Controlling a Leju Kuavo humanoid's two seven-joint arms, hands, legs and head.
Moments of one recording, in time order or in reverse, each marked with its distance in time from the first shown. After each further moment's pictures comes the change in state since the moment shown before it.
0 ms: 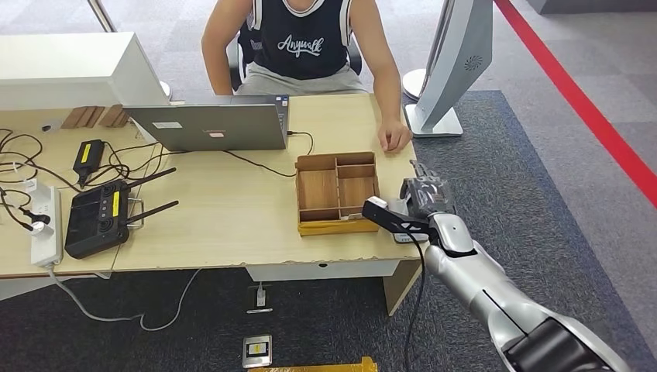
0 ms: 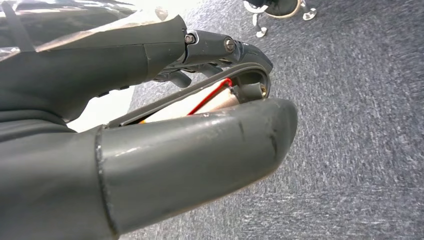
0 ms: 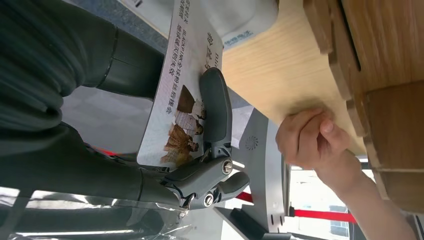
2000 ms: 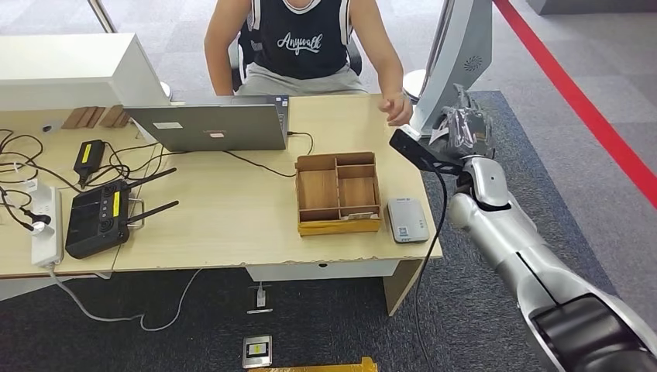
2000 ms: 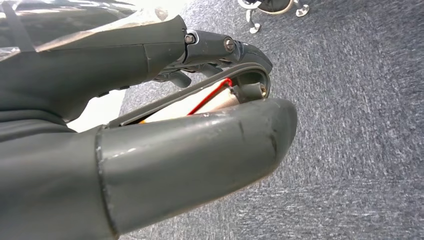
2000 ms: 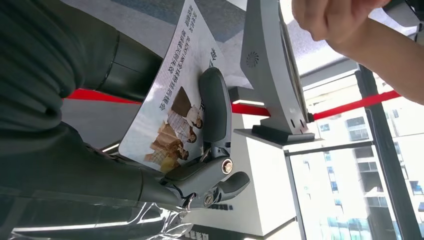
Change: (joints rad) left arm 0.001 0.000 0.028 0.000 -0.012 -0.018 -0.043; right arm -0.129 -0.103 -0.112 -0.219 0.010 -0.031 0.069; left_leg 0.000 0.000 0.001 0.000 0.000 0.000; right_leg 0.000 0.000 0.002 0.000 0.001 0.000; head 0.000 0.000
